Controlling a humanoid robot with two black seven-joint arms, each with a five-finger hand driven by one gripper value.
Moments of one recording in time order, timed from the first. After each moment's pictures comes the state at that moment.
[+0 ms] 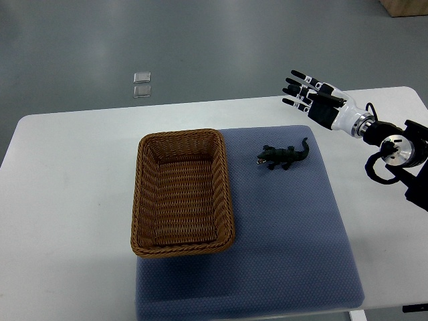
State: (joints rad) left arm 0.03 0.00 -0.05 -0.17 0.06 0.11 0.01; right arm 0.84 -0.34 0.48 0.60 0.15 0.44 0.12
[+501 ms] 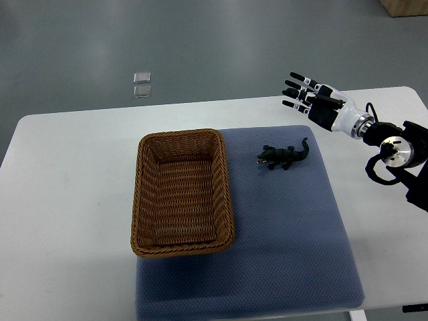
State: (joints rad) left arm 0.03 0.00 -0.04 -0.16 0.06 0.11 0.01; right arm 0.84 -0.34 0.48 0.60 0.08 0.45 0.13
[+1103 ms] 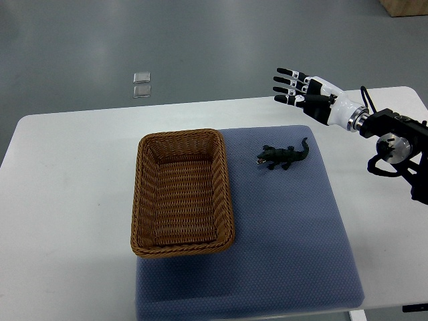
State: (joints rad) left arm 0.03 0.00 -0.05 -0.16 0.06 0.11 0.01; right arm 0.88 -0.34 0.47 0.60 -0.26 0.47 0.24
